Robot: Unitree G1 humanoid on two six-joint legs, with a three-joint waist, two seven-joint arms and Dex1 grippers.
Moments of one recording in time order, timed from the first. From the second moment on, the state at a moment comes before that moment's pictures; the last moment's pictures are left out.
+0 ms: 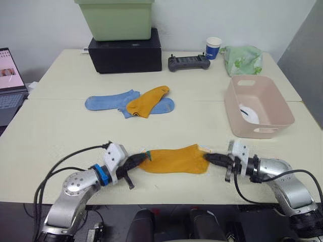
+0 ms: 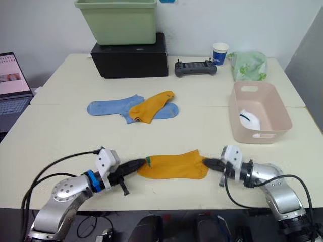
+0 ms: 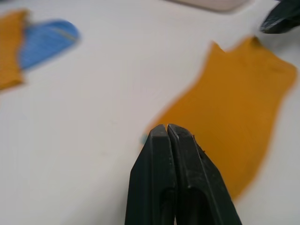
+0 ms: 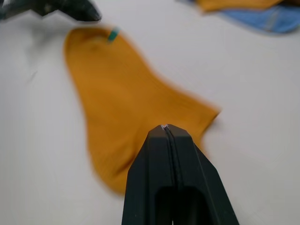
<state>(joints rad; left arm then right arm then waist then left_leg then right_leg) 0.05 0.55 0.09 -0.29 -0.37 0.21 -0.75 -0.12 -0.58 0.03 -0.25 0.37 0.27 0.88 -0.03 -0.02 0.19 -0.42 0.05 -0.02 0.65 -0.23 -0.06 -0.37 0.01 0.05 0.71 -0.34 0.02</state>
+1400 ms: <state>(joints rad) -0.59 0.52 0.00 0.68 0.02 -0.20 -0.56 -0.19 -0.46 0.02 -0.31 0.33 0.38 0.61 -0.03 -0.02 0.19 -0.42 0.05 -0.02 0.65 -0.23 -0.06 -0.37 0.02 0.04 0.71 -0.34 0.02</state>
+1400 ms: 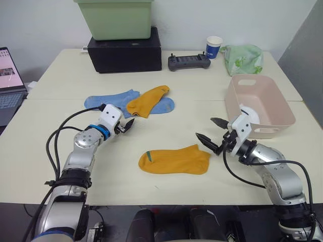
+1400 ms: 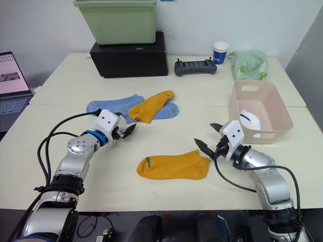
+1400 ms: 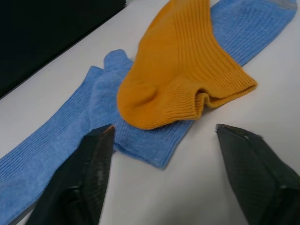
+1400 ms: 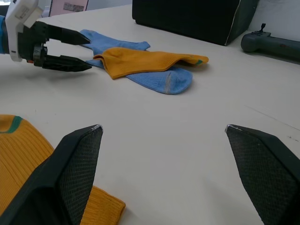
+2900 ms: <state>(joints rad) -0.25 0.65 -0.22 -0.50 -0.51 0.67 -0.94 -0.22 -0.51 0.01 -0.27 0.33 0.38 0.66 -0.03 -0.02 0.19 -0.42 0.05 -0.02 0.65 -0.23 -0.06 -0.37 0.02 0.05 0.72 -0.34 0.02</state>
